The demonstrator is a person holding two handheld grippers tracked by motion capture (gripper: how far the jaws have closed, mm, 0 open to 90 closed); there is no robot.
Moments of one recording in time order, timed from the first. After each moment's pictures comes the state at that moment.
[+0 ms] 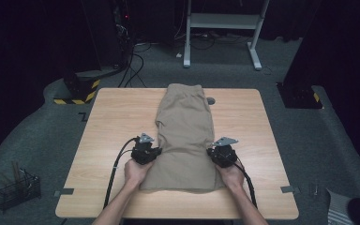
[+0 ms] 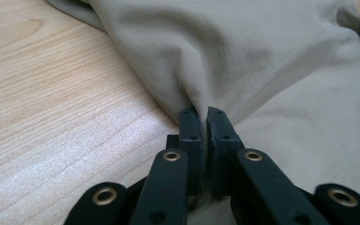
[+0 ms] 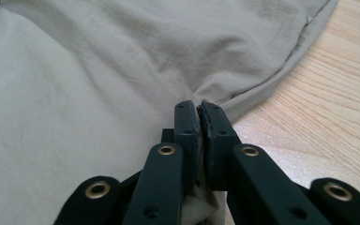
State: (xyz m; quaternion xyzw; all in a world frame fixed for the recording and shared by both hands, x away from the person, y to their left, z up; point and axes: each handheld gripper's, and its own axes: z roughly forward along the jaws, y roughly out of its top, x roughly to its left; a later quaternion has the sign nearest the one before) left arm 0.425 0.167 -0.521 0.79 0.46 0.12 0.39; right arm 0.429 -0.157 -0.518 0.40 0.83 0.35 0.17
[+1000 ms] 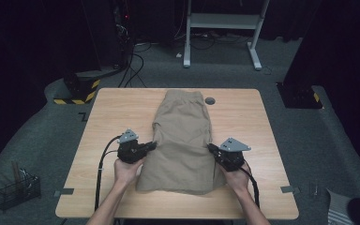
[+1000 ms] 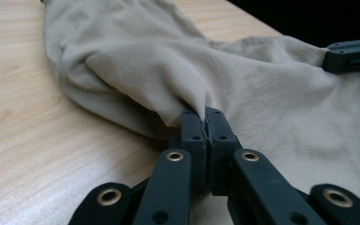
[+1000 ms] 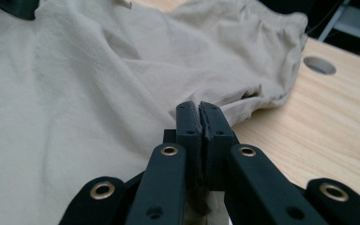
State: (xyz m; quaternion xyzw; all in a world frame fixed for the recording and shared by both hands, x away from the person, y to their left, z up) left arm 0.395 0.198 -0.468 0.75 0.41 0.12 0.51; right arm 0.389 -0.164 -0.465 0.33 0.80 0.44 0.24
